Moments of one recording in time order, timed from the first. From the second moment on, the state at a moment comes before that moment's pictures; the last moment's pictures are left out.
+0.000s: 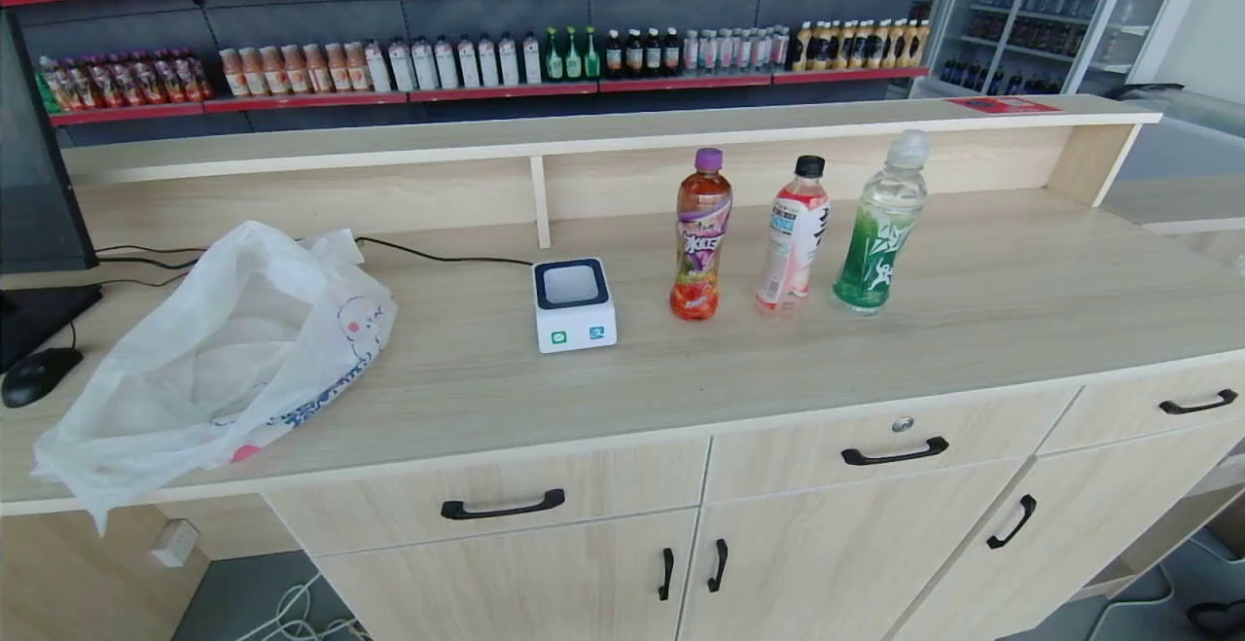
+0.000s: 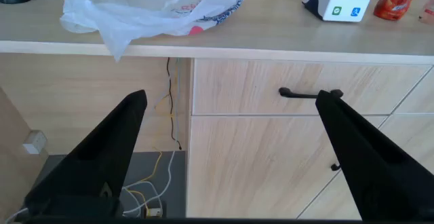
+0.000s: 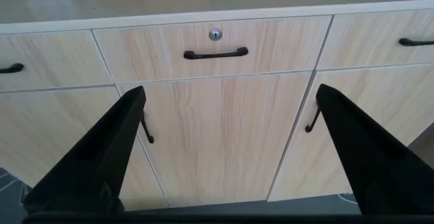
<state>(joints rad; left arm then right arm) 0.00 0.00 0.00 -0.01 0.01 -0.03 0.00 0.00 0.00 0.00 0.05 -0.02</state>
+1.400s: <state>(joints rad) 0.00 0.00 0.00 -0.01 0.00 -0.03 0.00 0.00 0.00 -0.01 0.05 -0.01</state>
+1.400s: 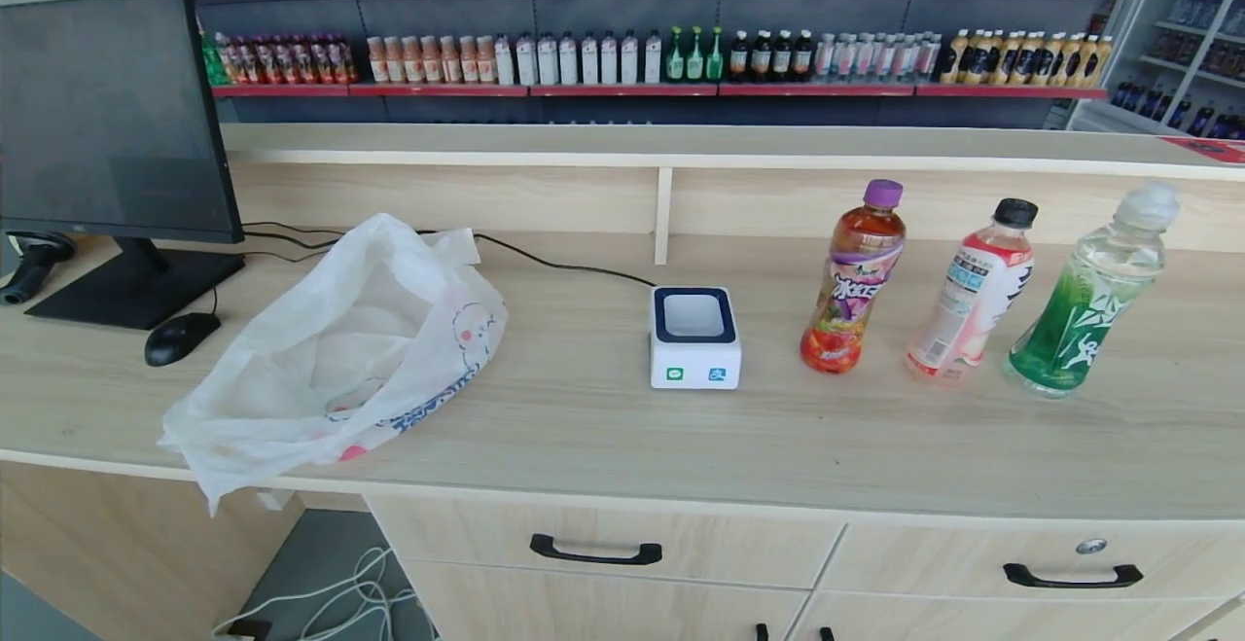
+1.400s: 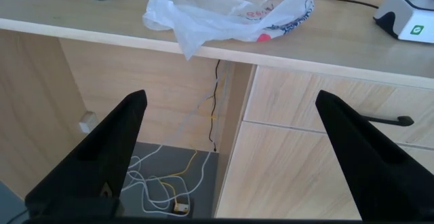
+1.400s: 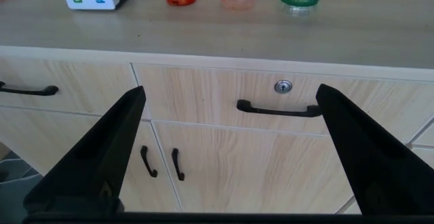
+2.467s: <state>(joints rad) 0.00 0.00 0.00 -0.01 0.00 -0.02 0.23 1.49 -0.33 -1.54 0.08 -0.02</state>
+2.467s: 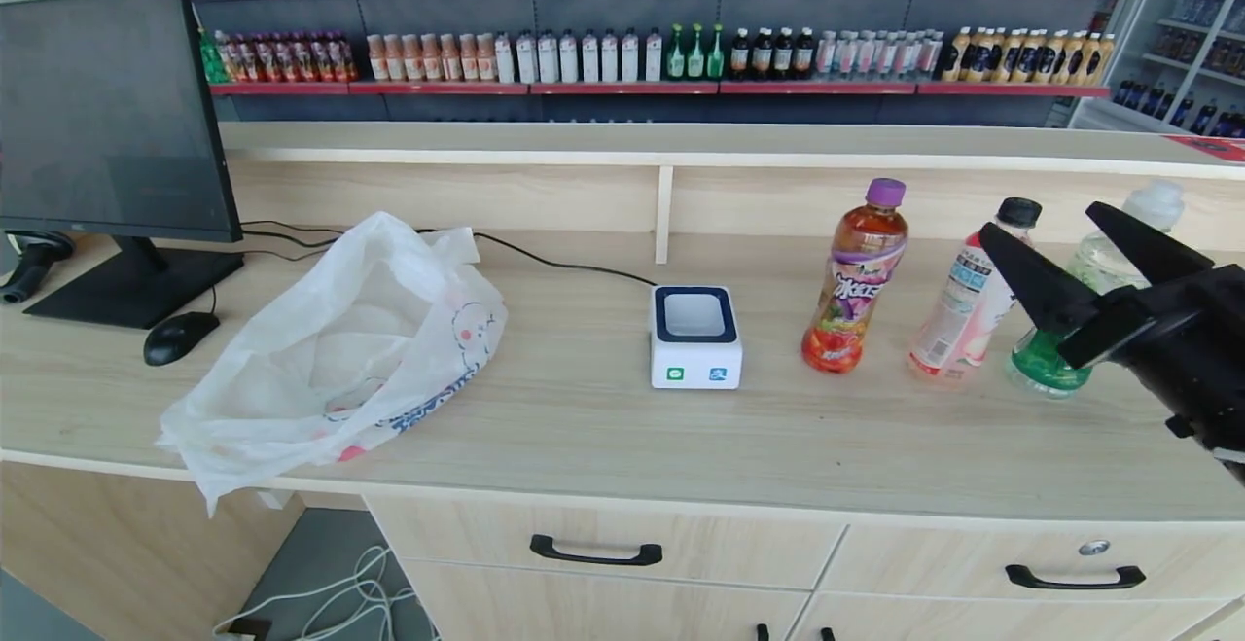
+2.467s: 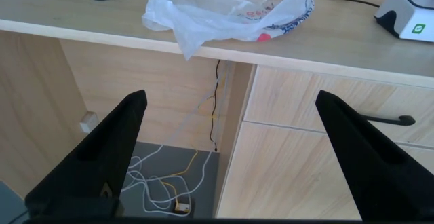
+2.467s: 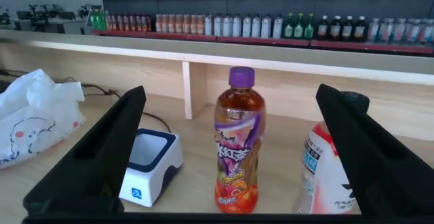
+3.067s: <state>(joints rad) 0.00 0.00 0.00 -0.01 0.00 -0.02 0.42 1.77 -0.49 -1.57 -0.15 -0.02</state>
